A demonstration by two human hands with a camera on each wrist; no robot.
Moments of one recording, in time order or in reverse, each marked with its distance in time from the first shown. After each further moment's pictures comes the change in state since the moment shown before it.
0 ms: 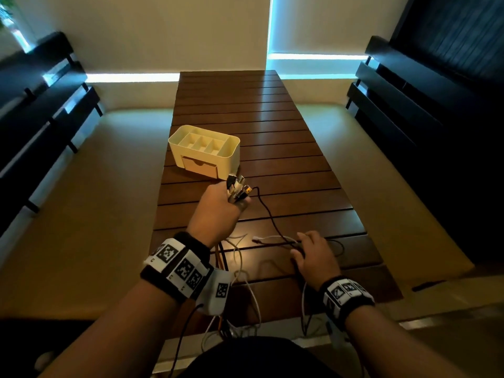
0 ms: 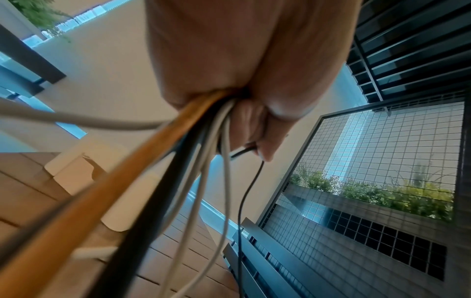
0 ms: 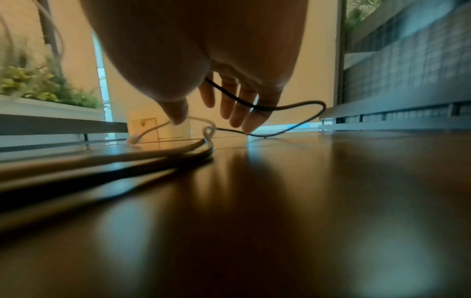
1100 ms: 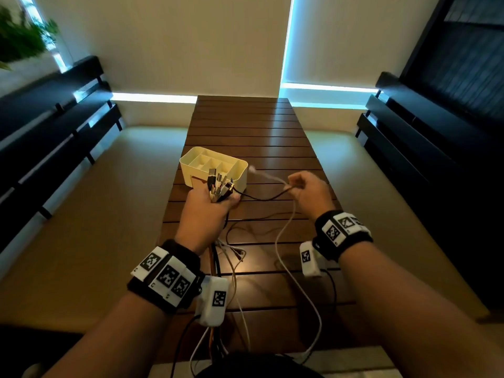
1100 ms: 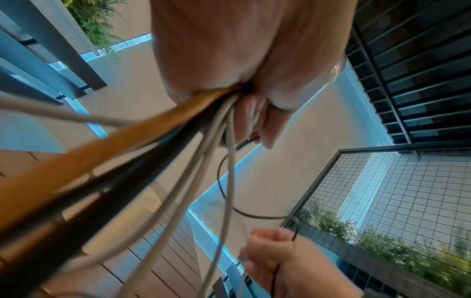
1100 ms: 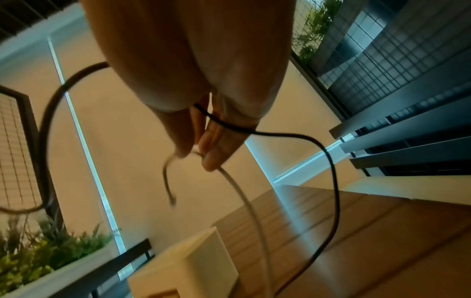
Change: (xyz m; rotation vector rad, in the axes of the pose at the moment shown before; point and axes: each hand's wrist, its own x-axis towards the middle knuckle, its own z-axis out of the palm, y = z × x) left_hand 0.028 -0.011 -0.018 -0.418 0.234 -0.074; right_hand 0.116 -0.088 -0.152 0.622 0.198 -0.068
